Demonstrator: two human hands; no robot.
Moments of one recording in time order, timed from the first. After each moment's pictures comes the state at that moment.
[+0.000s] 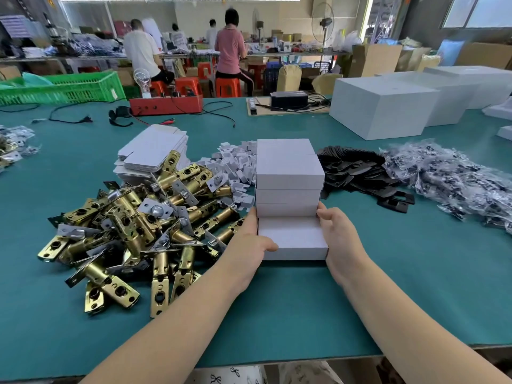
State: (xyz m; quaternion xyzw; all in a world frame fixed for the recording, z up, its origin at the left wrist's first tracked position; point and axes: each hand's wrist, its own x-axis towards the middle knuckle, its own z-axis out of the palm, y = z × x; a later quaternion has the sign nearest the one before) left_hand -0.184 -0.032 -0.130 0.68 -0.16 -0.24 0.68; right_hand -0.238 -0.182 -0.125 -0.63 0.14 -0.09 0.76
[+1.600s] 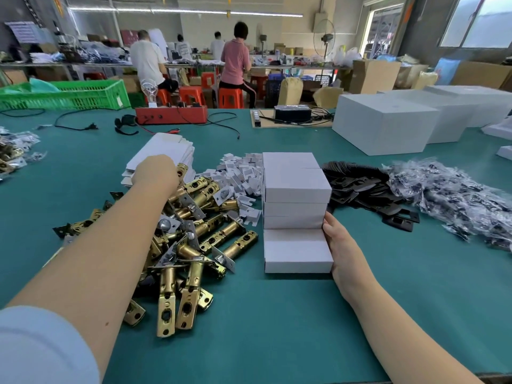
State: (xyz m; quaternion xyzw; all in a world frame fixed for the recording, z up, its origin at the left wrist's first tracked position) left_hand -0.019 0.059 -0.038 0.99 -0.02 0.10 0.09; right_hand -0.223 -0.198 -0.142 -0.64 0.07 -0.14 0.75
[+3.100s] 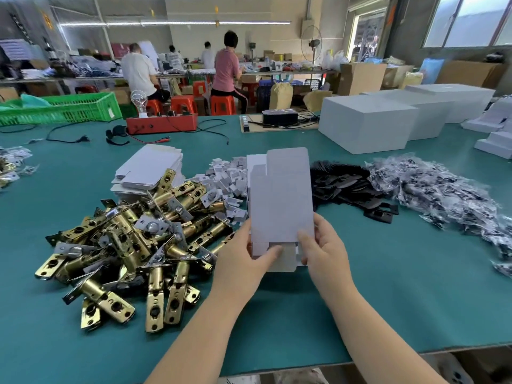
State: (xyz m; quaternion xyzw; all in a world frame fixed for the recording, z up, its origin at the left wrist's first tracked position) left_hand -0.203 -0.025 -0.128 0.81 -0.24 0.03 0.53; right_hand -0.262 -0.165 -0.127 -0.71 0.10 -0.28 0.64
